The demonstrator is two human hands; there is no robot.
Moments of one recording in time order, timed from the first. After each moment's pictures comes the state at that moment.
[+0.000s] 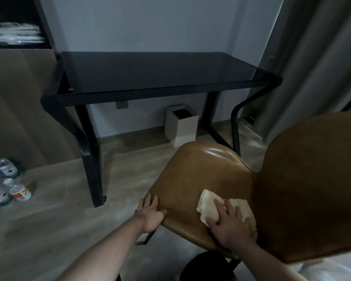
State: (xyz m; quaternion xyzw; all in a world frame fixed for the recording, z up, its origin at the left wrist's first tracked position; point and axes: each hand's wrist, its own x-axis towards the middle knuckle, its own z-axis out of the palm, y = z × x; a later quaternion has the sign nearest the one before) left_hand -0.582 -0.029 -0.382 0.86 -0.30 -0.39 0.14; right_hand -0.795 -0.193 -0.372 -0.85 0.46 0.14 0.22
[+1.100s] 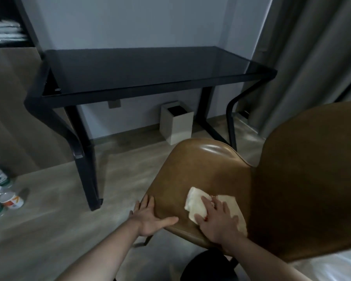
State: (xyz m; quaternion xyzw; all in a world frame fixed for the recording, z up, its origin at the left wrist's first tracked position) left_hand -0.577 -0.027 -0.371 0.86 -0.32 -0.39 0.08; right_hand -0.761 -0.180 -0.377 -0.85 0.44 0.14 0.23
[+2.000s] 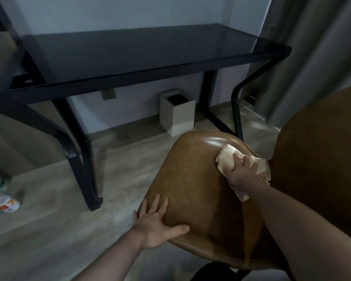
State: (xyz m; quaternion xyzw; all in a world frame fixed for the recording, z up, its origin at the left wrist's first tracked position) left_hand -0.568 -0.055 -0.390 0.83 -0.37 -0.42 0.04; right_hand -0.705 -0.338 -0.371 -0.79 0.56 0.08 0.23
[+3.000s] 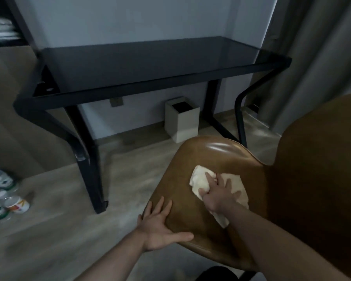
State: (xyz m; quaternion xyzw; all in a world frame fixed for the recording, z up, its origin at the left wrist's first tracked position) left_hand -0.570 -0.042 -0.389 0.83 -0.39 -0.39 0.07; right_hand -0.682 -0.252 -0.392 -0.84 0.46 0.12 0.26
